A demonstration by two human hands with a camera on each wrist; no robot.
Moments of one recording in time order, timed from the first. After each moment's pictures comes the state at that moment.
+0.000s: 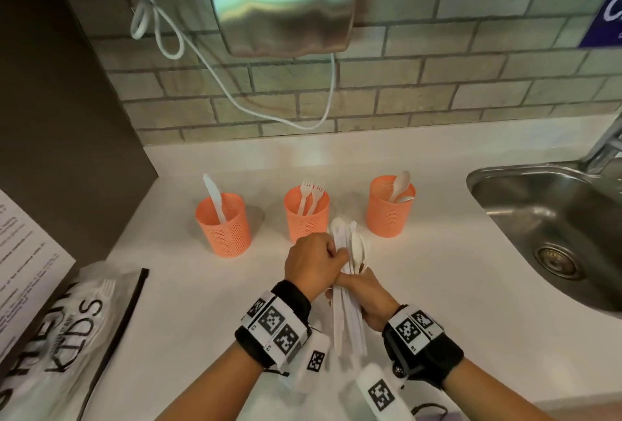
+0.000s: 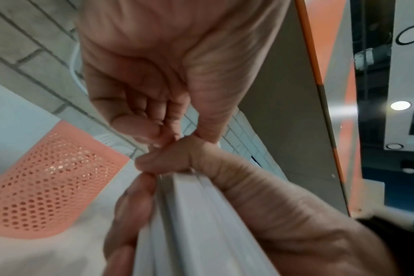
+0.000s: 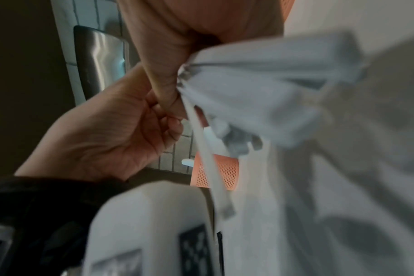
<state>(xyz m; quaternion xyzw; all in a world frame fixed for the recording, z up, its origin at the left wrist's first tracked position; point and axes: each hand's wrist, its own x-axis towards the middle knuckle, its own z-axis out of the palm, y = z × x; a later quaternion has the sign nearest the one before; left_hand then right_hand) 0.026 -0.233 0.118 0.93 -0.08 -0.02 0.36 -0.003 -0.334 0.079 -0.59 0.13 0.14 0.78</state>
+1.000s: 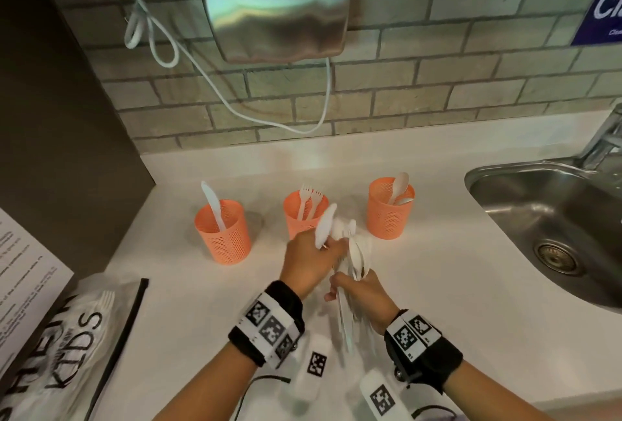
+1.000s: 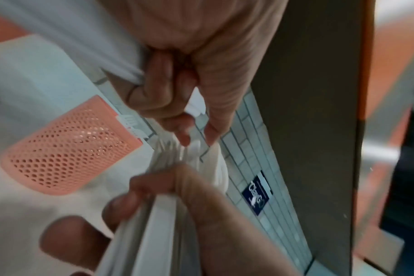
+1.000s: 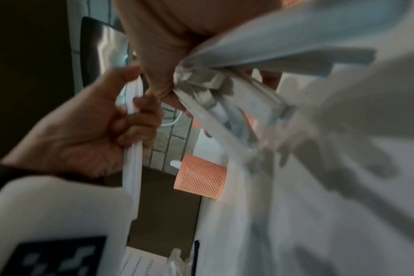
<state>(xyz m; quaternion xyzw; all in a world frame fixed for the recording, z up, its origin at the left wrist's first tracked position) 0.034 -0.226 0.122 0.85 -0.06 -0.02 0.52 0.001 -0.332 0.070 -0.64 0.14 0.08 0.75</state>
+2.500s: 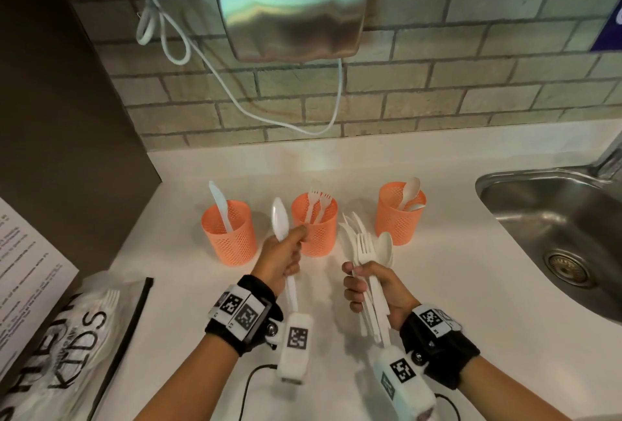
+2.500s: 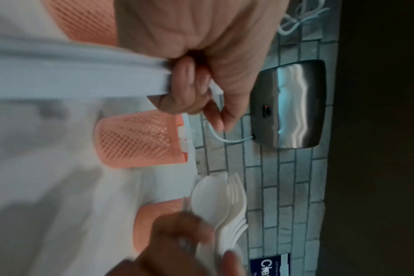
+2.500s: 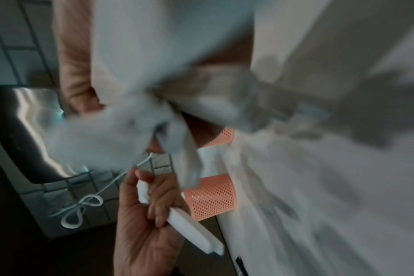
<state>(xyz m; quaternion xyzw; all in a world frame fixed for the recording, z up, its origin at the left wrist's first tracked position) 0.069 -0.180 0.106 0.63 0.10 -0.13 0.76 0.019 -0.354 0.074 -0.41 0.07 0.30 0.86</state>
